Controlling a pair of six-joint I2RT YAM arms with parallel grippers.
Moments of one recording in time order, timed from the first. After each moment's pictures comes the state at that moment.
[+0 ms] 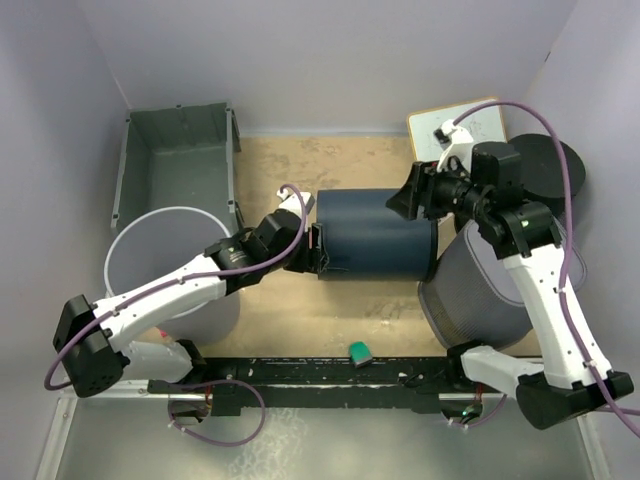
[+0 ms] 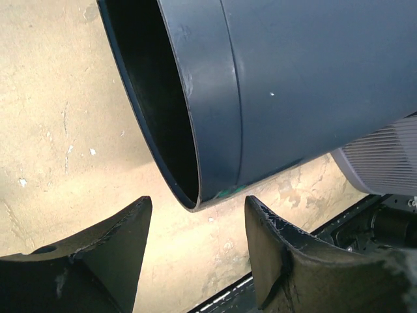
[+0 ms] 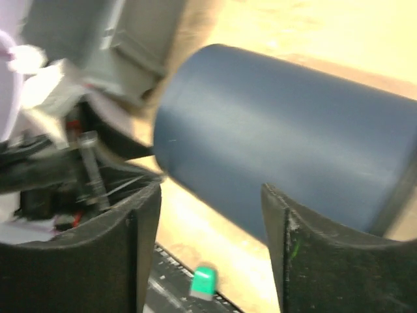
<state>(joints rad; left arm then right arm) -0.89 1.27 1.01 -0.42 -0.15 -0.62 0.31 1.11 1.43 -0.81 -0.40 0.26</state>
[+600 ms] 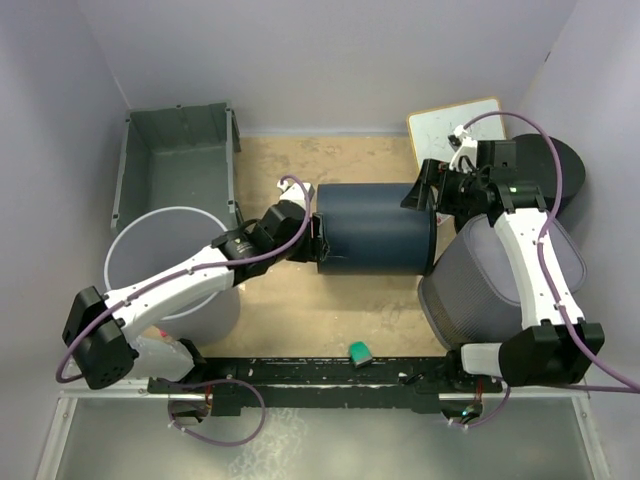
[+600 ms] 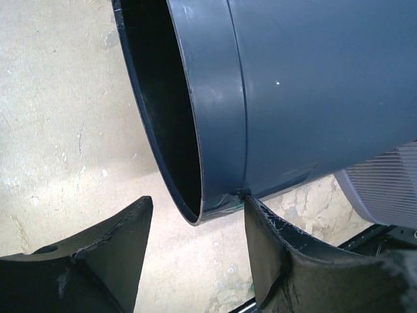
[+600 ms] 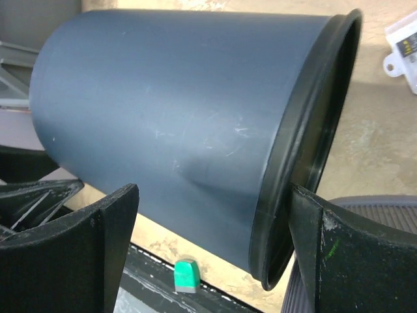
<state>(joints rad) -0.85 1.32 1.06 -0.40 -0.19 -0.62 0.04 1.31 1.37 -0.86 -0.42 0.21</state>
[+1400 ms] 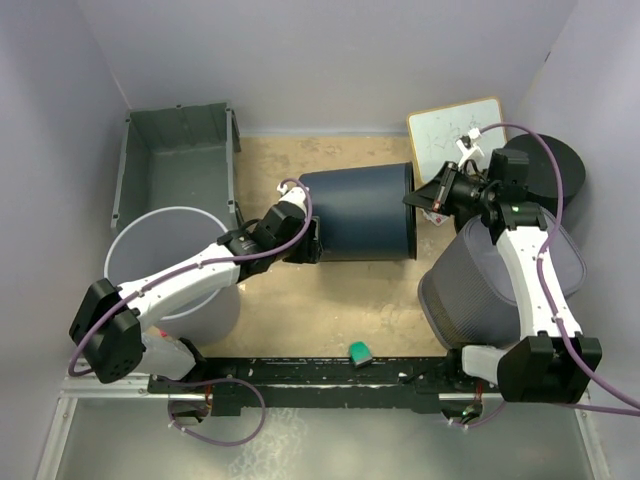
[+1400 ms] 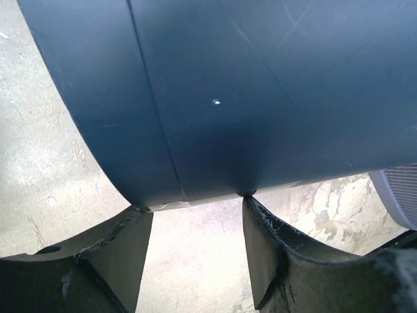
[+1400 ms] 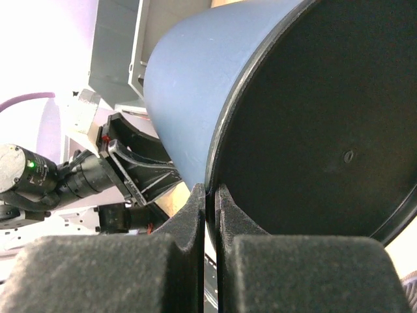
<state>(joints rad) -0.80 1.38 1.00 -0.35 -0.15 -0.59 -0.04 1.22 1.17 -0.51 -0.83 0.47</state>
